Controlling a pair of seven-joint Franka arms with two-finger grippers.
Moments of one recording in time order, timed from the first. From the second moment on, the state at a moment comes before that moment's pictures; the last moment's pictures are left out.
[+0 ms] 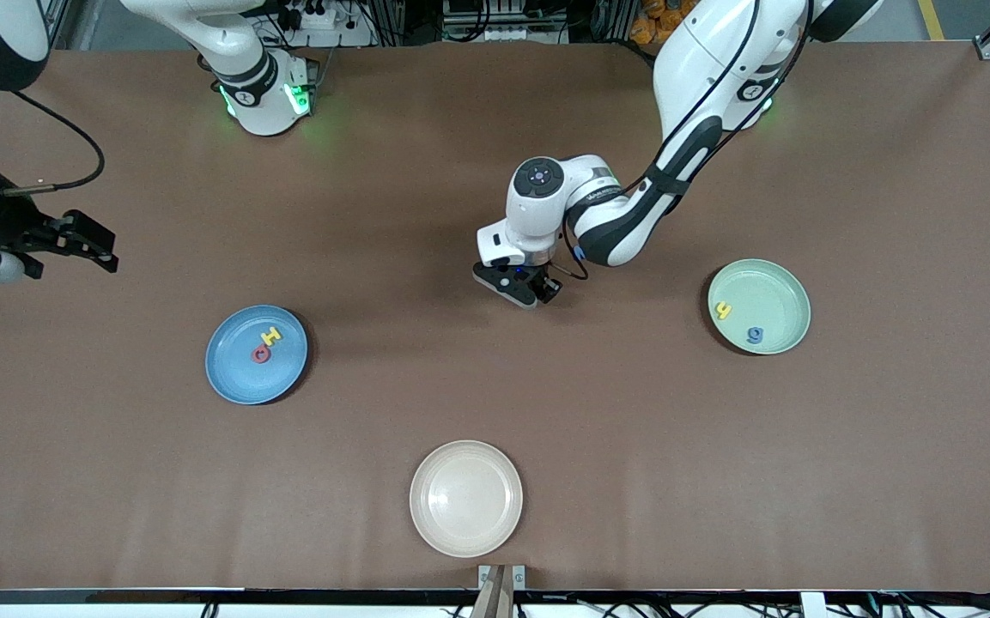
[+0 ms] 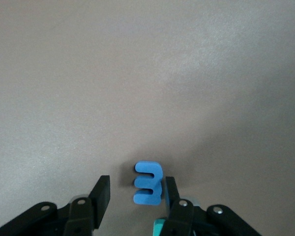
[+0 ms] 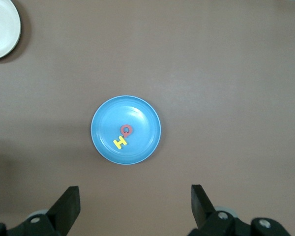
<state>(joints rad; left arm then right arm) -0.45 0.68 -0.40 -1.85 0.52 2.55 -0.58 0.09 0.01 -0.06 -1.68 -0.01 1.75 -0.05</state>
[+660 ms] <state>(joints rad) -0.46 0.70 -0.40 -1.84 0.52 2.55 -0.59 0.09 0.00 -0.06 -1.67 -0.01 1.75 -0.05</state>
